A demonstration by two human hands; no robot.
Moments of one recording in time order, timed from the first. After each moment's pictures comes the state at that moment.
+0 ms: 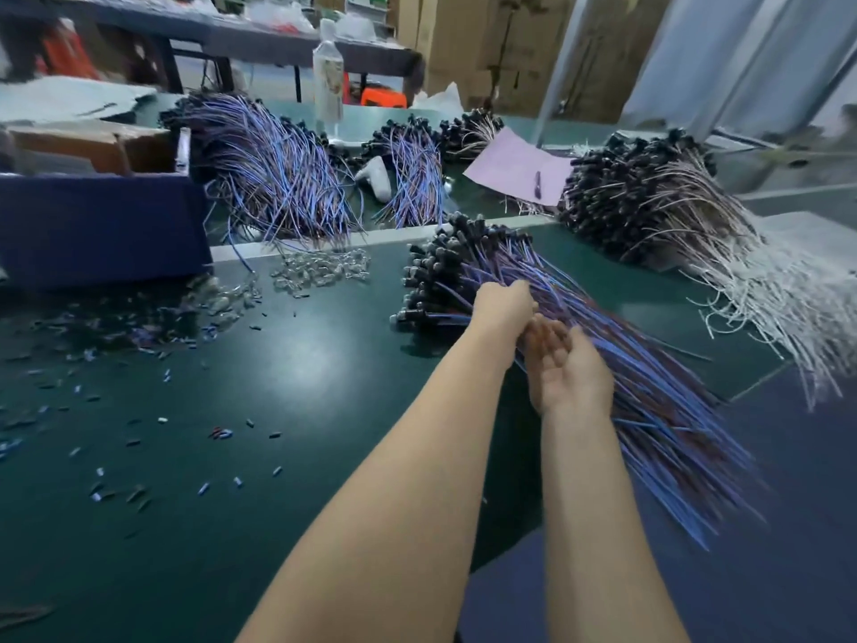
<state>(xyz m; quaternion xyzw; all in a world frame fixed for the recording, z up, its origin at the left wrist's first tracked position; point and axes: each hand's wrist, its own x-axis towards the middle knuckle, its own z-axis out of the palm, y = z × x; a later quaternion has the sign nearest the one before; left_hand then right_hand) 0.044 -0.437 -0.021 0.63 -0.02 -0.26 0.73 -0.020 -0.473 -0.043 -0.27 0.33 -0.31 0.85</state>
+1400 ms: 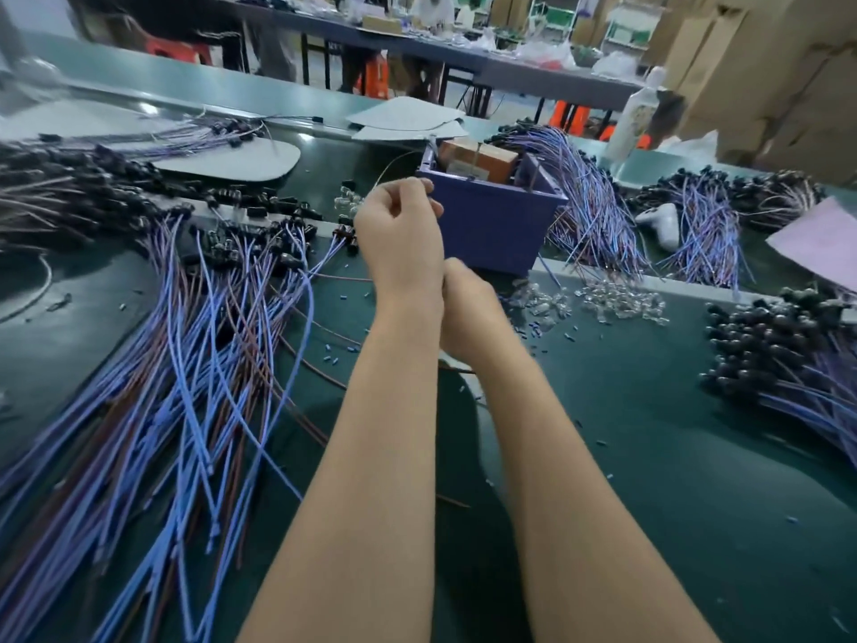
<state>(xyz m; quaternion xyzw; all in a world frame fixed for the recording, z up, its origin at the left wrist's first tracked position) 0.047 -0.074 0.020 0.52 0.14 0.30 0.79 0.061 -0.137 -0.026 -0.93 -0.17 -0.05 0.32</state>
